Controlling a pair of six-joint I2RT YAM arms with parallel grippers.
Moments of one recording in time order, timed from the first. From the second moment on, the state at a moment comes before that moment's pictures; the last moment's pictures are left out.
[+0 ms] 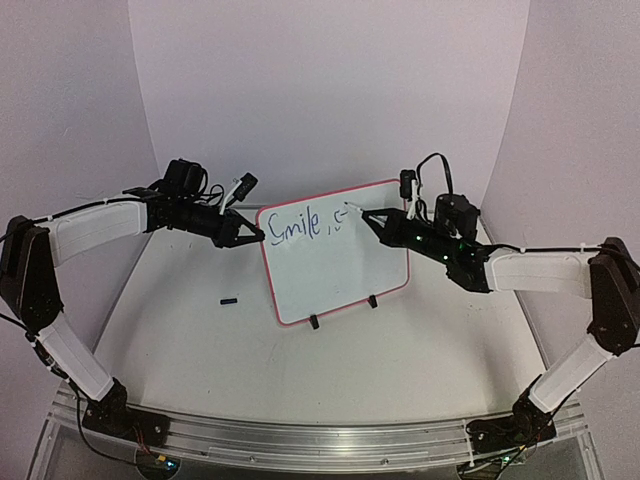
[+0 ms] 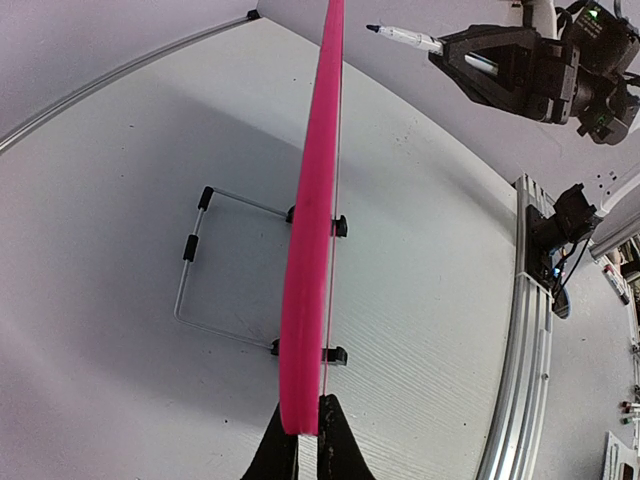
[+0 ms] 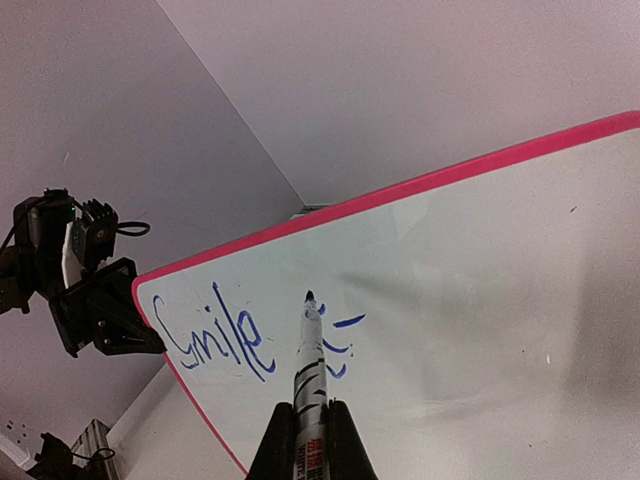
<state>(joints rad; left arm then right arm) -0.44 1.59 1.26 -0.37 0.76 0.14 0.61 1.54 0.92 0.53 -0.22 0.51</state>
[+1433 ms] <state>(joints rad) -0.44 1.59 1.26 -0.37 0.76 0.14 0.61 1.54 0.83 0.49 -0.16 0.54</state>
